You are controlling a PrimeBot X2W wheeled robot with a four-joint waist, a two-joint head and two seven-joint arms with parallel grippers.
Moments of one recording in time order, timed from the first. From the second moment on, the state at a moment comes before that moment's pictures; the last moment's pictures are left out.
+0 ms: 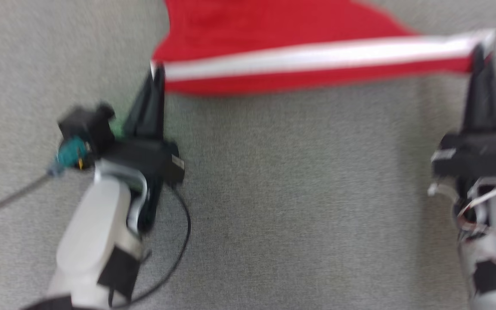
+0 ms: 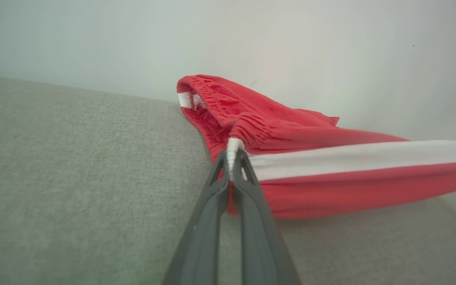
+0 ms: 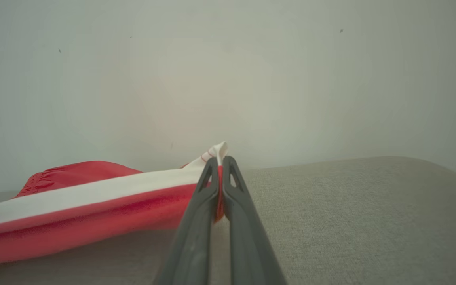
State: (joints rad) left arm -0.77 0.09 -0.26 0.54 -0.49 -0.13 -0.26; right arm -0.53 -0.26 -0.09 0.15 0.28 0.13 -0.26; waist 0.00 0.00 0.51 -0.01
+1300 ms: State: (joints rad) left arm -0.12 0.13 -0.23 0.34 -0.49 -0.13 -0.26; right arm -0.12 -0.16 0.04 0.28 0.23 0.13 -0.26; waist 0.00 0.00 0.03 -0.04
